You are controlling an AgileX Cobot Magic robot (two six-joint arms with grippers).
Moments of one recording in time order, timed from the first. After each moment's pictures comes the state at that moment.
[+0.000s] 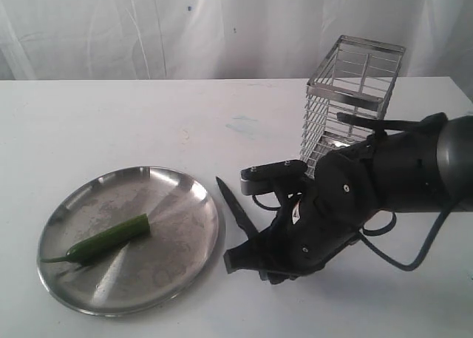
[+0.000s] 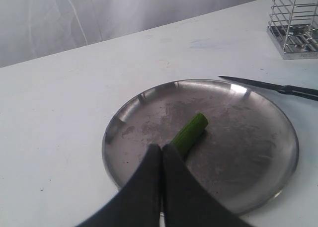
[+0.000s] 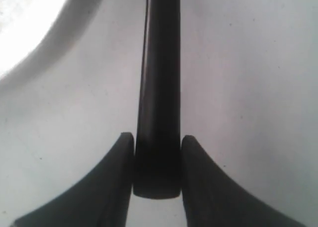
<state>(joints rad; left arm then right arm) -0.24 0.00 0.02 -0.16 0.26 0.25 0.69 1.70 -0.85 0.18 0.46 0.19</state>
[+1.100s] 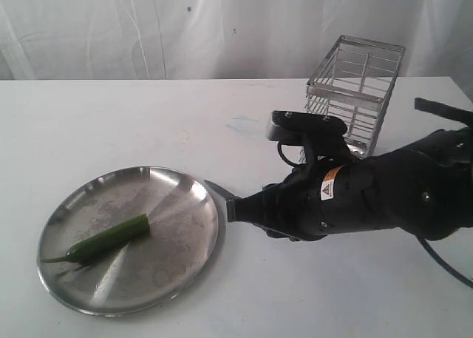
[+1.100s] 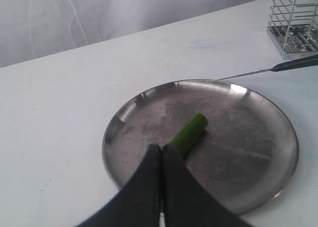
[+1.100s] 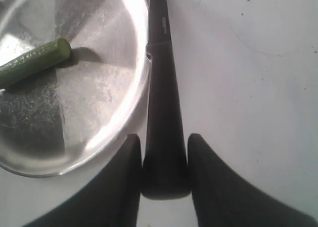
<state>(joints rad) -0.24 0.00 0.02 -0.16 0.26 0.25 0.70 1.46 -0.75 0.17 0.23 0.31</state>
